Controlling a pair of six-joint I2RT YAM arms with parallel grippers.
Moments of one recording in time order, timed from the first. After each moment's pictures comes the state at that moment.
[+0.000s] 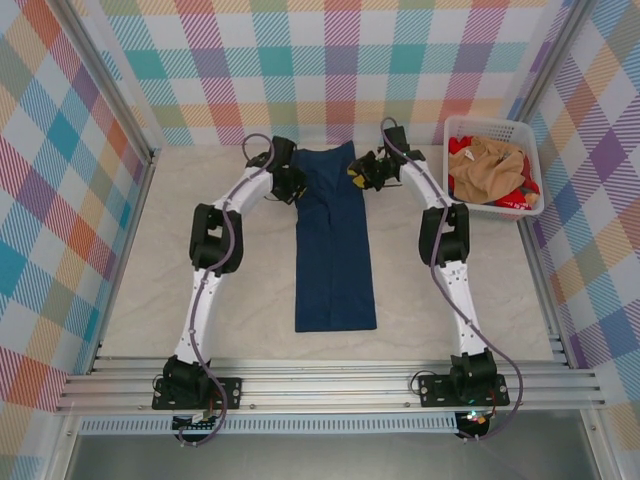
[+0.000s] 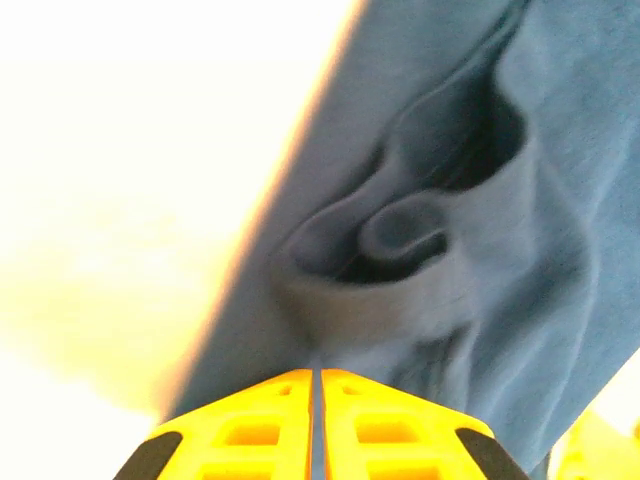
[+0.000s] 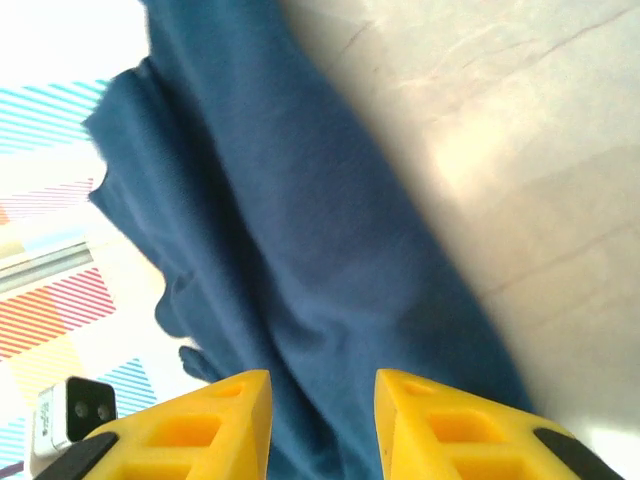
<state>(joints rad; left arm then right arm) -0.30 2.52 2.21 -0.71 0.17 -1.12 0.22 2.72 2.51 -0.67 -0.59 0.98</state>
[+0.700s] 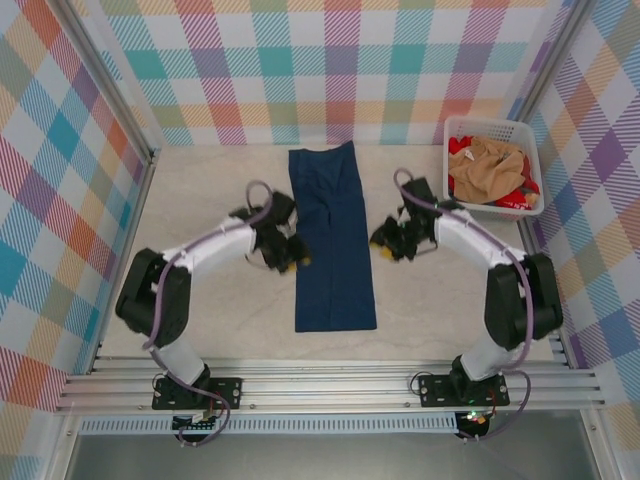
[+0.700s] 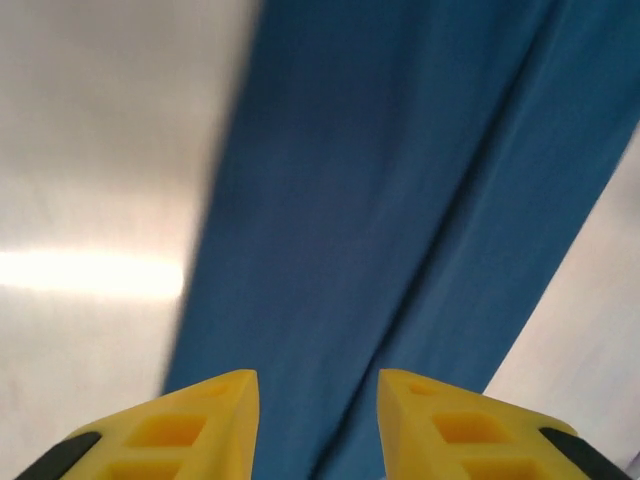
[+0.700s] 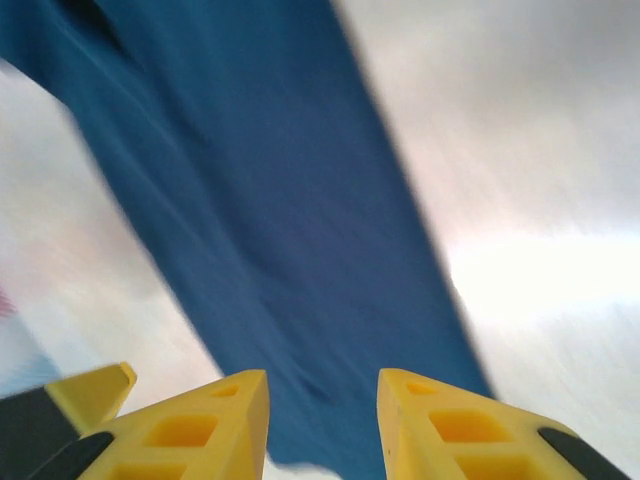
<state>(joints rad) -0.58 1.66 1.13 -0.74 0.31 -0.93 0.36 1.58 1.09 -0.76 -0.44 0.83</state>
